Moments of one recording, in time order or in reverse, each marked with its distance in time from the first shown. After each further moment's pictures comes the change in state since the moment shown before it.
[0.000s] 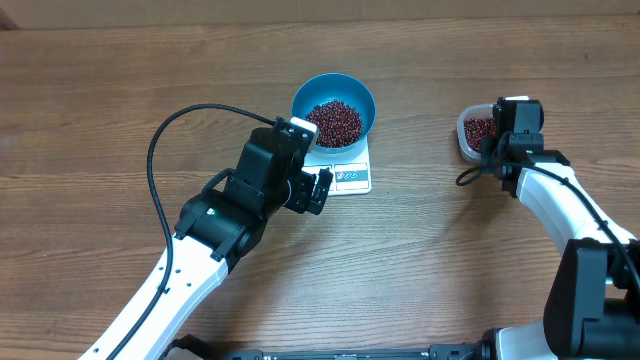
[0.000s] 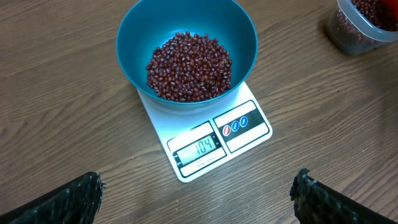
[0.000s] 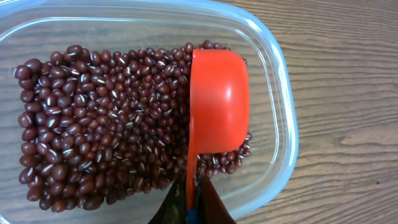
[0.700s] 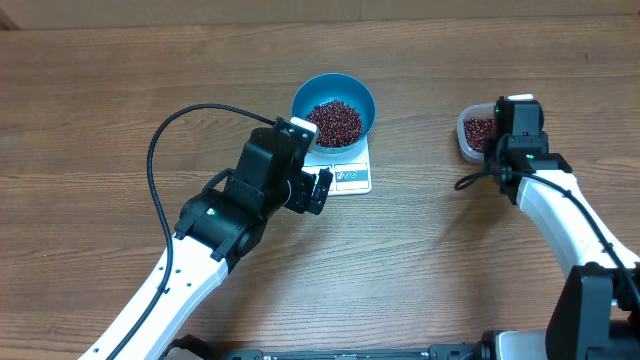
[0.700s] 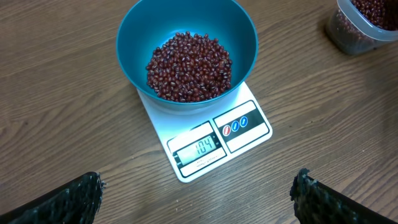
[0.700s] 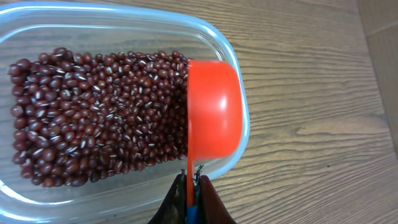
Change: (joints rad) left arm 0.000 0.000 0.000 0.000 0.000 0.000; right arm 0.031 -0.087 -0.007 -0.049 0.111 0.000
